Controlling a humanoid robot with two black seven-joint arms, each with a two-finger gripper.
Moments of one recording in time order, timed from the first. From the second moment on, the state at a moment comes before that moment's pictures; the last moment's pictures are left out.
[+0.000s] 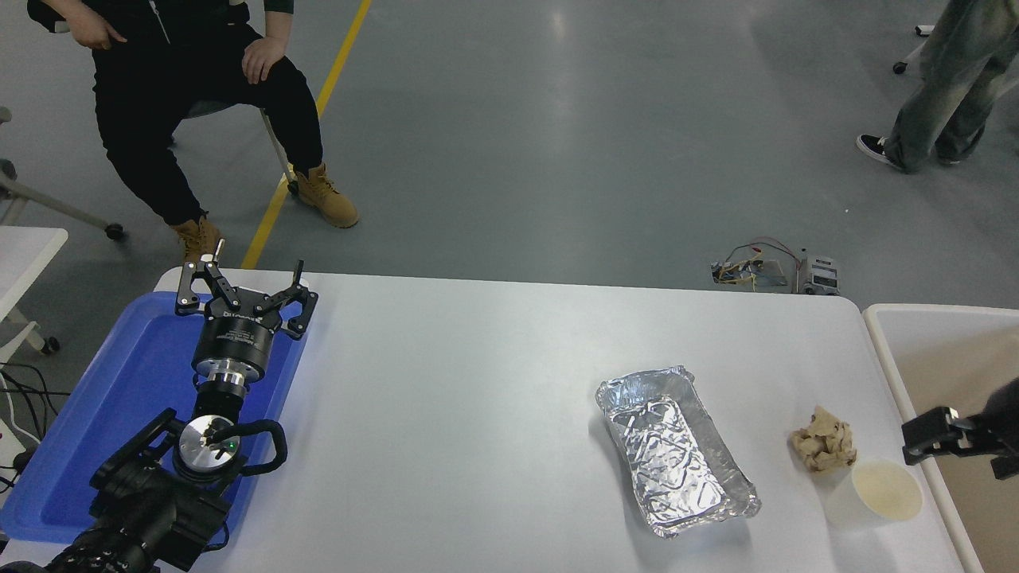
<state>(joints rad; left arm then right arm) -0.50 0.13 -1.12 -0.54 -0.09 -0.62 -0.36 1.54 -0.72 -1.35 1.16 -0.58 0.40 0.25</state>
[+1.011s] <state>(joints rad) -0.50 0.13 -1.12 -0.54 -0.09 -0.62 -0.36 1.27 -0.69 -1.23 1.03 -0.57 0.24 0.25</state>
